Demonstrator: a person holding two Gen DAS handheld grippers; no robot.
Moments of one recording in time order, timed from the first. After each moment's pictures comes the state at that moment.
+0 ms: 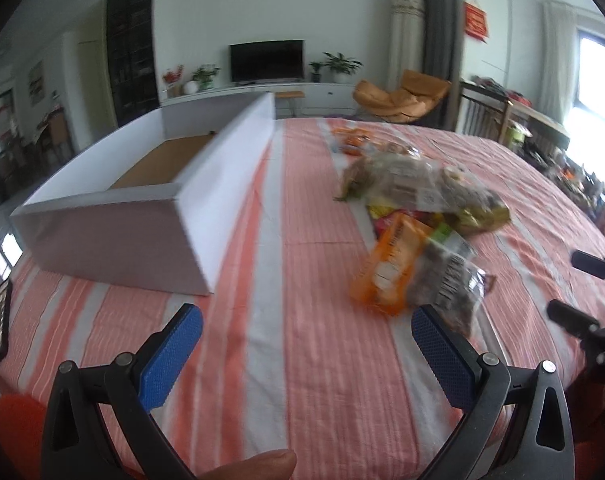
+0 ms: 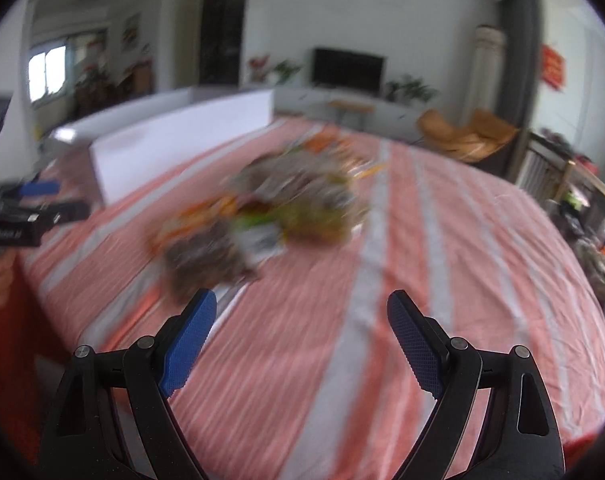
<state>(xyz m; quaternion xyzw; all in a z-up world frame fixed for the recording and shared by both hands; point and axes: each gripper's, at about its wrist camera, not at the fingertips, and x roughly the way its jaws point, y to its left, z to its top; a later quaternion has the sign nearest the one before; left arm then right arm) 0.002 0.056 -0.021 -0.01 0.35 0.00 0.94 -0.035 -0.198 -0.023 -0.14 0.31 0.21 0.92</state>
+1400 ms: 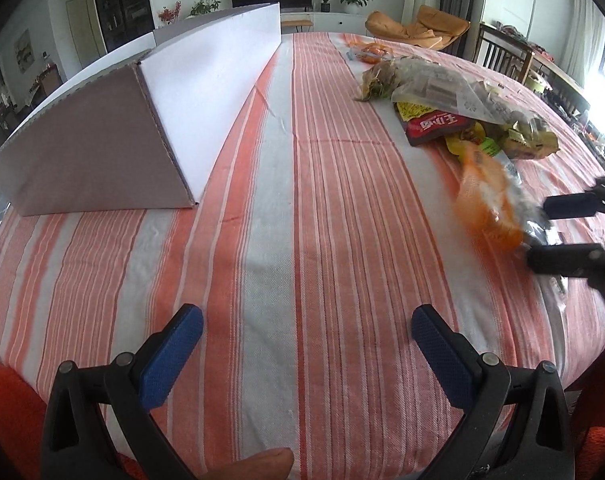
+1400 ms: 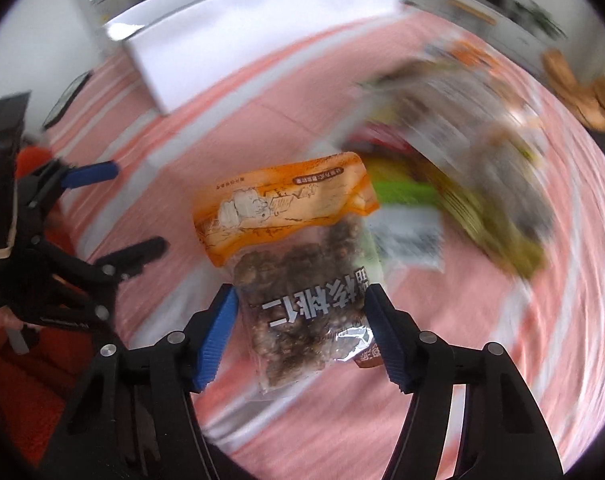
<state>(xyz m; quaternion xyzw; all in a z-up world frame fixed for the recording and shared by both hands) 0.024 0.063 -0.072 -0.01 0.47 0.02 0.88 0.044 -0.107 -0.049 -0.20 0.53 0.32 0.76</state>
